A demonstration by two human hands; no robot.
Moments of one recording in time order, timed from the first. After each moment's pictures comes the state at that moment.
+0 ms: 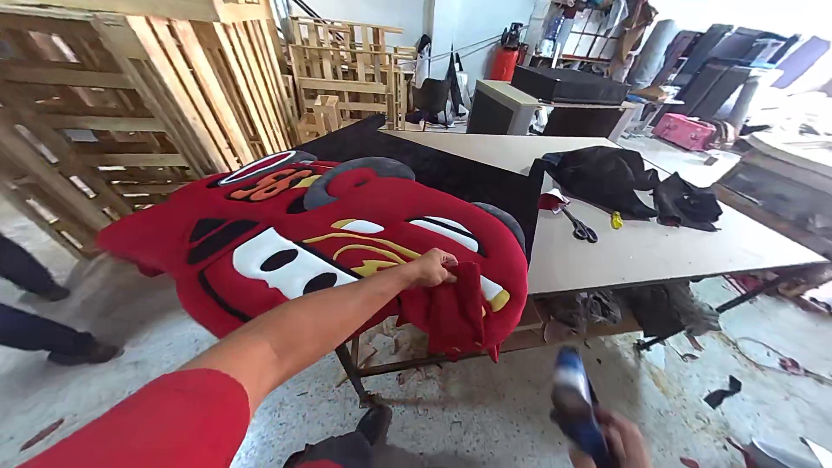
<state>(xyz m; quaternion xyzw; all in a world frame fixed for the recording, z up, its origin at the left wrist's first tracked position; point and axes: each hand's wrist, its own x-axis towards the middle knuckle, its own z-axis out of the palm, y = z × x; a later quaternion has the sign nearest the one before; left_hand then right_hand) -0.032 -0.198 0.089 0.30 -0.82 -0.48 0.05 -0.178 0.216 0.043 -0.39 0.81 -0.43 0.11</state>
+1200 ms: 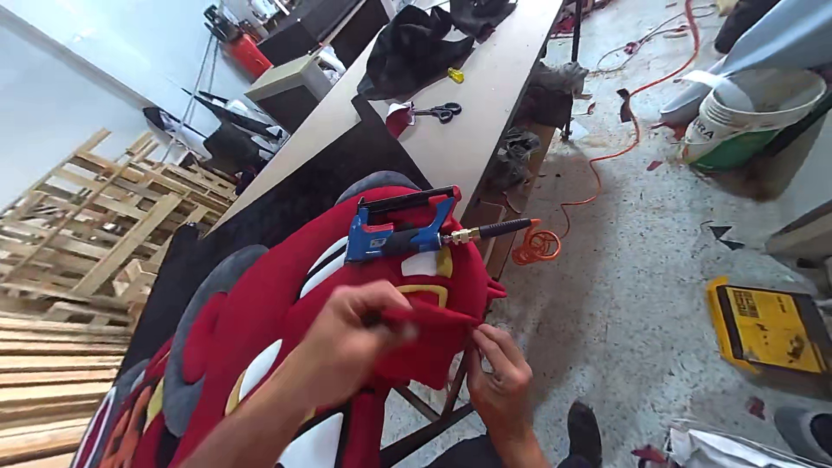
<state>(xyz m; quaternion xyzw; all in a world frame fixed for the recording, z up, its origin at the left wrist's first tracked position) -0.030 -0.182 0.140 0.00 -0.87 -0.48 -0.08 -0.027 -0.024 -0.099 -0.10 0.70 -0.67 -0.24</state>
